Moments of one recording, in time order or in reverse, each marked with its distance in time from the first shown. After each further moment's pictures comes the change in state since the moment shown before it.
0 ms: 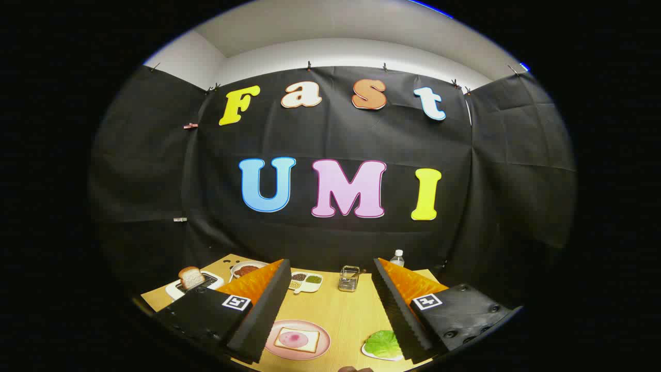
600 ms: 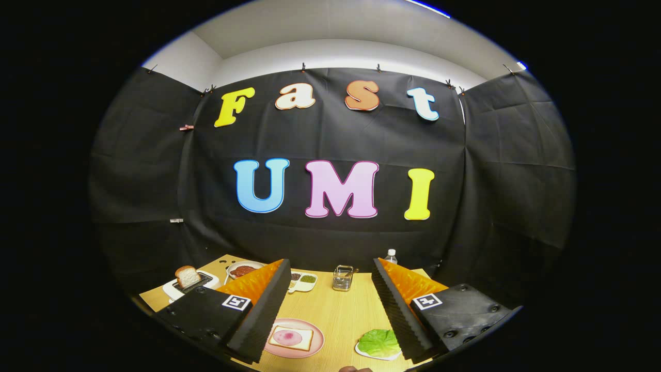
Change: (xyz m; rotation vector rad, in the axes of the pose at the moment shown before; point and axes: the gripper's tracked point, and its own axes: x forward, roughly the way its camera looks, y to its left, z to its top) arm -0.011 -0.012 0.009 -0.001 -0.021 -0.017
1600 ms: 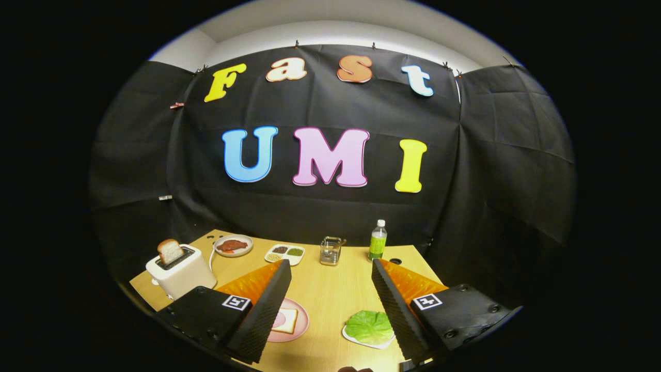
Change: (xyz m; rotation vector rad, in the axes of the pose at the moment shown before) arm 0.011 -0.037 -0.090 -0.014 0.199 -0.046
